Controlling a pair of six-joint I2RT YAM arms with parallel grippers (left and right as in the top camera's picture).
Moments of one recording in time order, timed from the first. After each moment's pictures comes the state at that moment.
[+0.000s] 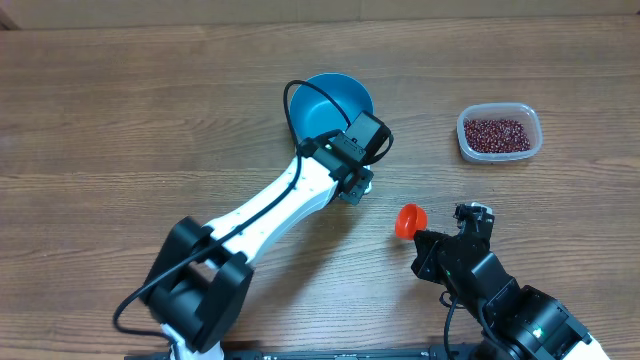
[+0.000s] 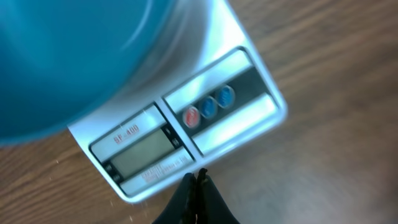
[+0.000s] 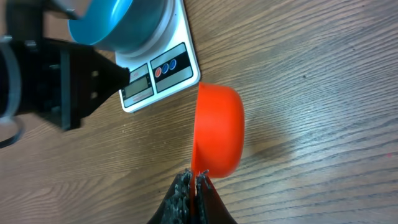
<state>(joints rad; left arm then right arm) -0.71 1.89 1.41 -0.76 -0.19 -0.16 0.72 0.67 0.61 -0.74 0.22 0.99</state>
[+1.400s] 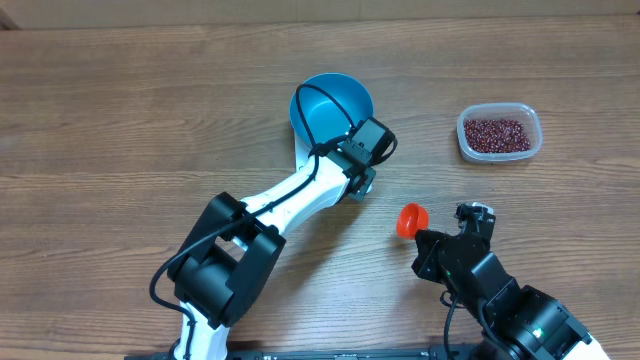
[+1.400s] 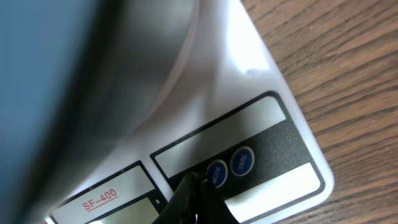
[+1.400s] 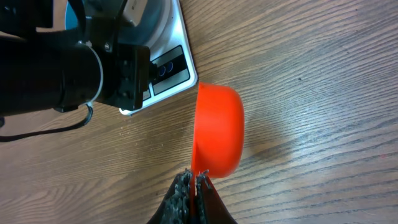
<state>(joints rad) -0.71 2.03 1.39 -0.59 -0.25 -0.18 0.72 0.67 0.61 -0.74 0.23 0.98</state>
